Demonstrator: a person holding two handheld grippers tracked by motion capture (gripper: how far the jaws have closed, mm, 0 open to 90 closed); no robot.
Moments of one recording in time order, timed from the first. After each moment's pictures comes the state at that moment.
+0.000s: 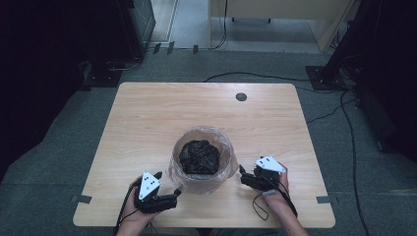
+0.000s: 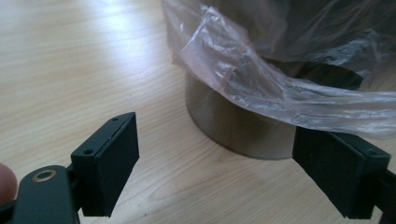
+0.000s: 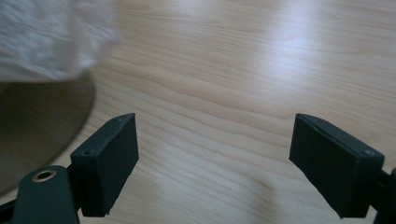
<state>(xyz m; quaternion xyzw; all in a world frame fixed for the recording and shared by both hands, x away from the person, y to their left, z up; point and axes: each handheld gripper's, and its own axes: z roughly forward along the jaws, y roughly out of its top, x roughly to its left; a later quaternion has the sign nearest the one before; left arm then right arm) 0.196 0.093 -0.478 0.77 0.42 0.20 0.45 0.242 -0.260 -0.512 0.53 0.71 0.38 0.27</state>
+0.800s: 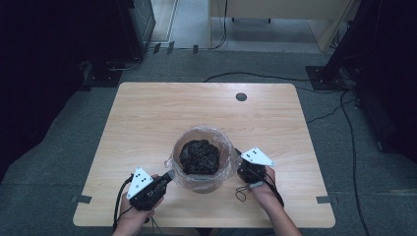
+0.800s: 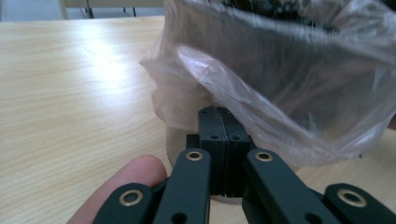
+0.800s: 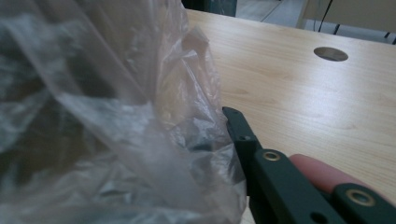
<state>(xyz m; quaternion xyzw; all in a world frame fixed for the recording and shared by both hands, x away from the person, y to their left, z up) 0.199 0.101 -0.452 0.73 0.40 0.18 0.53 0.257 -0.224 -0.484 0.46 0.71 0.47 0.27</state>
